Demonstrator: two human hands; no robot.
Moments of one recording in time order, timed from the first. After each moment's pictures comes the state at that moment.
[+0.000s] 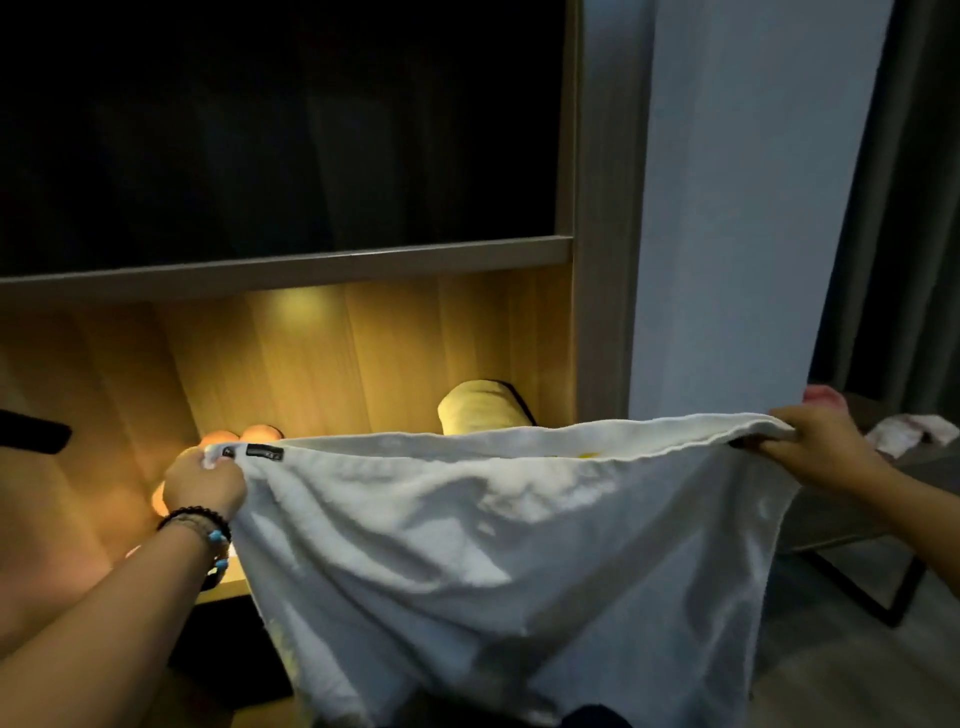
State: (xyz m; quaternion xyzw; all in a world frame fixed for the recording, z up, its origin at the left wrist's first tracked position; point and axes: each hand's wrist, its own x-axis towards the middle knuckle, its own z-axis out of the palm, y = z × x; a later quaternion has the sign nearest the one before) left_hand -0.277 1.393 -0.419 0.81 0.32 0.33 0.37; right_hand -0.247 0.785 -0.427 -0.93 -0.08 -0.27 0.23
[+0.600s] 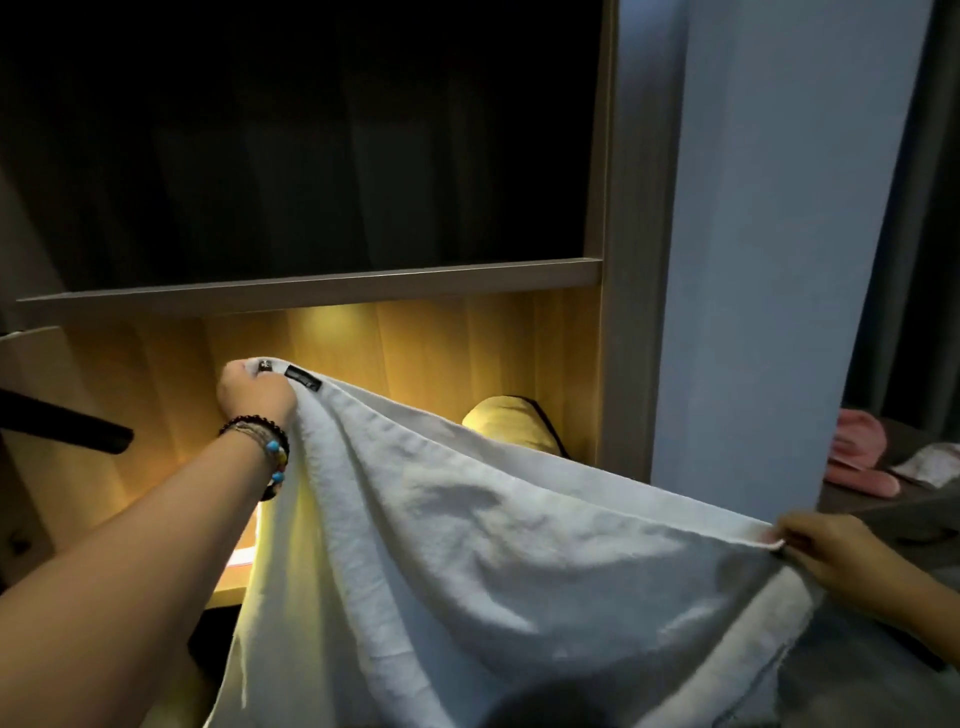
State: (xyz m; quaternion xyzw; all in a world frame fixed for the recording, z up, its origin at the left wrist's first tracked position) left_hand -0.269 1.355 -0.329 0.72 0.26 0.44 0.47; right_hand -0.296 0.800 -0.478 -0.96 -0.12 -0.16 0.19
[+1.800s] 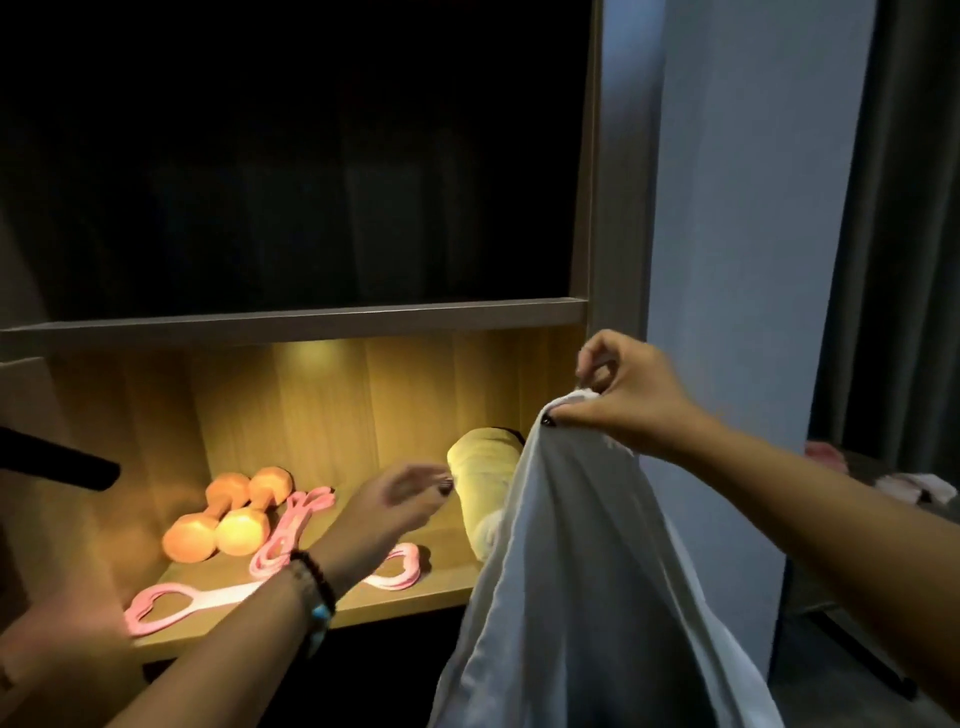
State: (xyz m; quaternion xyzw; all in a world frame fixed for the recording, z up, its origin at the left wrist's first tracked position) left_hand -0.349 1.262 -0.374 0.80 -0.11 0.06 0.59; right_hand -0.318 1.004 -0.288 -0.84 -0.24 -0.27 0.41
